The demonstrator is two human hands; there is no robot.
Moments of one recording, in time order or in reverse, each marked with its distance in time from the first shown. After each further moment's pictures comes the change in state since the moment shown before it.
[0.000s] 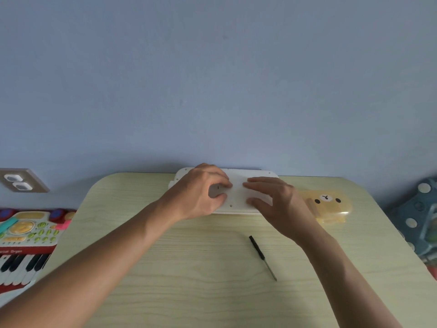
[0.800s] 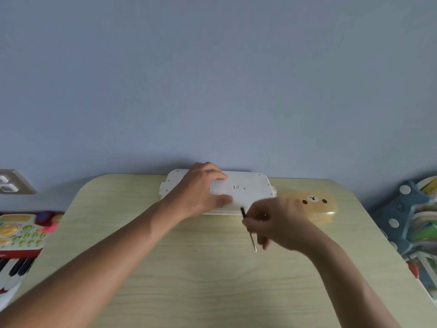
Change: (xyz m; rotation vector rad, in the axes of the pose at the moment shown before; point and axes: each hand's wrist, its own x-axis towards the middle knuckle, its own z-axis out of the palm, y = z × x) left_hand 0.016 0.000 0.023 -0.055 0.016 -0.086; right_hand -0.021 -0.030 -0.033 0.070 -0.422 0.378
